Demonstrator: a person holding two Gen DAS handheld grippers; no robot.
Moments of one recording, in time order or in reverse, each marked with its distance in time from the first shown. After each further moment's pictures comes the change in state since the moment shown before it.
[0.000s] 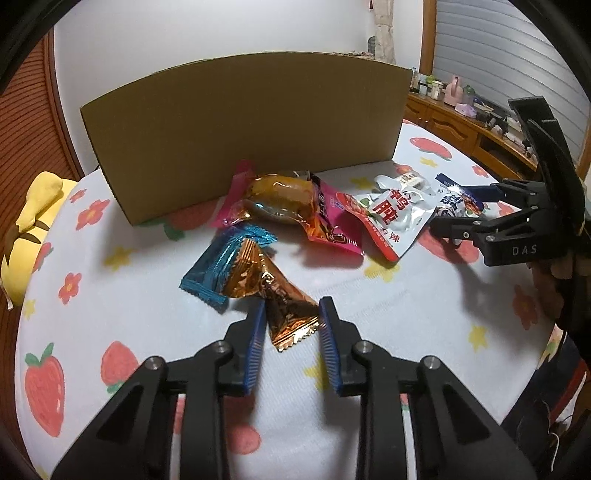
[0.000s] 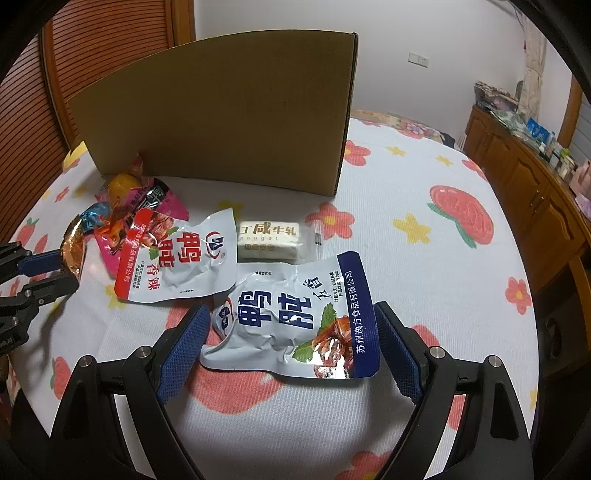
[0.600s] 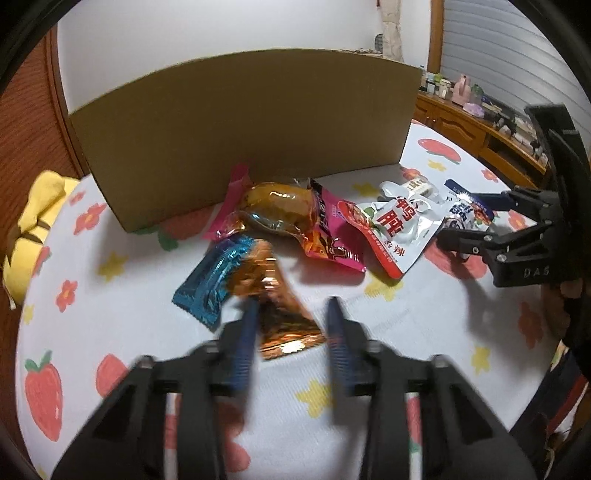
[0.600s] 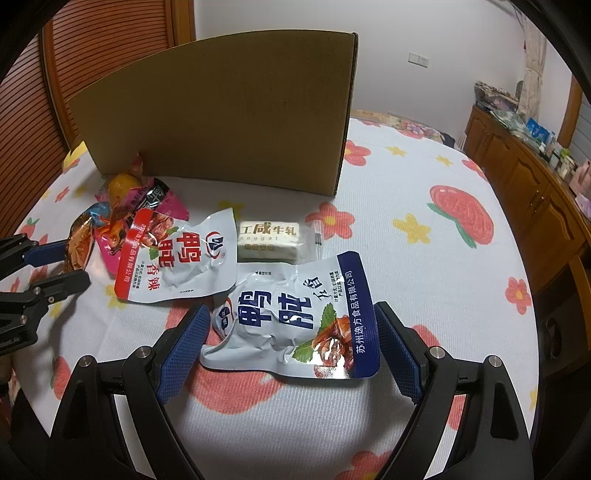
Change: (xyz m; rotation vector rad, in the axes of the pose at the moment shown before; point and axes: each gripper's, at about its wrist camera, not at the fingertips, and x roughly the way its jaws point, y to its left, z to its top) left arm 0.009 -0.008 0.010 0.001 0.008 0.030; right arm 0.000 0.000 0.000 0.000 0.000 0.000
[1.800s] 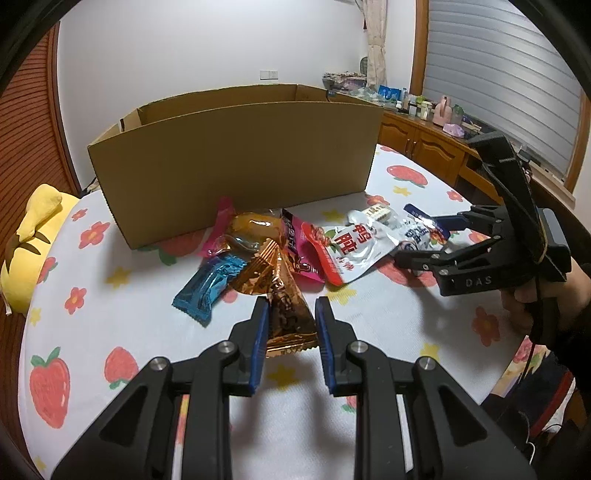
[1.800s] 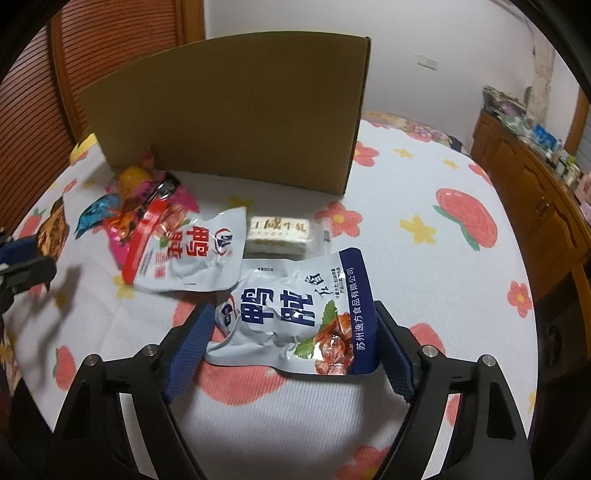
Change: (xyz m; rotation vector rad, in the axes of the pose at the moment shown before) left arm -0.042 -0.008 -0.002 -0.010 -0.090 -0.069; right arm -0.003 0.006 -0.001 -0.035 0.018 0.024
